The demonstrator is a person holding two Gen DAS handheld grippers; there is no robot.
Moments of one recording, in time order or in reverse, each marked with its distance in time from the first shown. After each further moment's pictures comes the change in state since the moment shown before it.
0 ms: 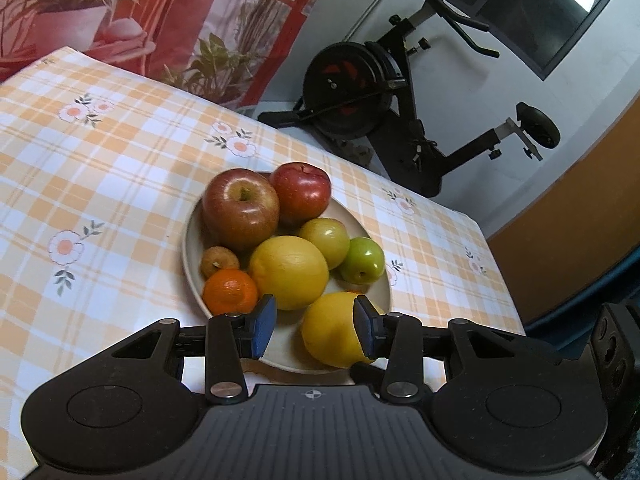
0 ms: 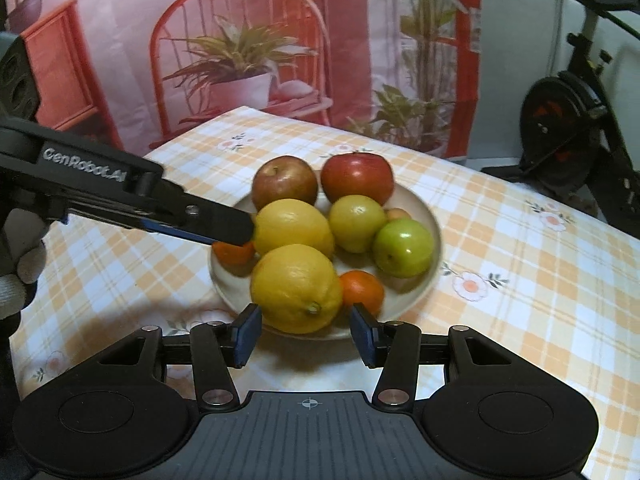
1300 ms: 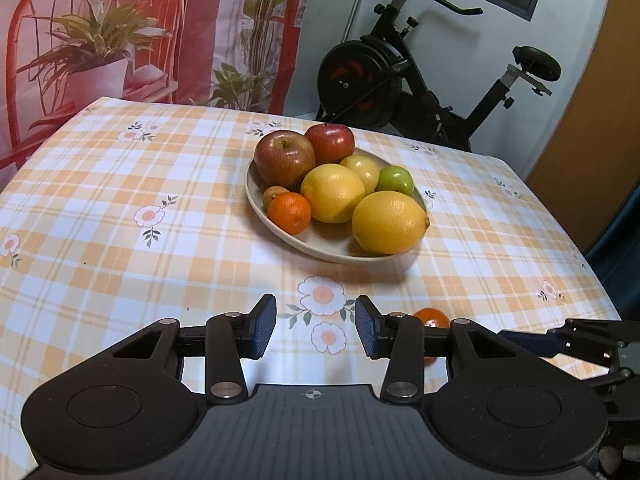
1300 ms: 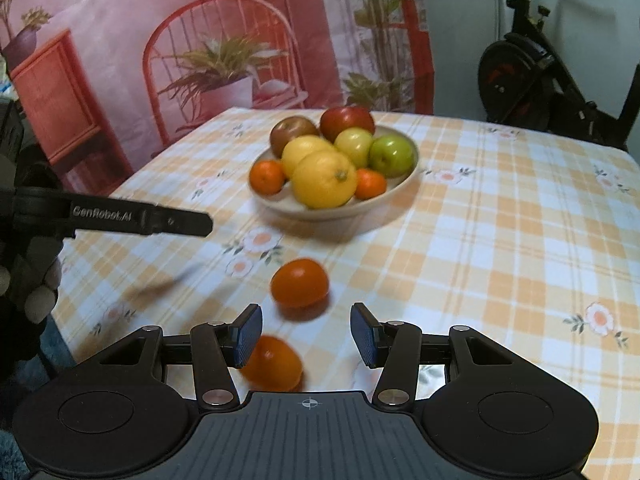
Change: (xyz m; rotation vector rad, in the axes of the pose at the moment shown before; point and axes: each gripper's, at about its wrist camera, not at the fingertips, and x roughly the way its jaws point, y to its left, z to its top) left arm -0.051 -0.008 -0.071 0.235 -0.039 0.188; right arm -0.070 0.042 -0.089 0.166 -0.026 -0.025
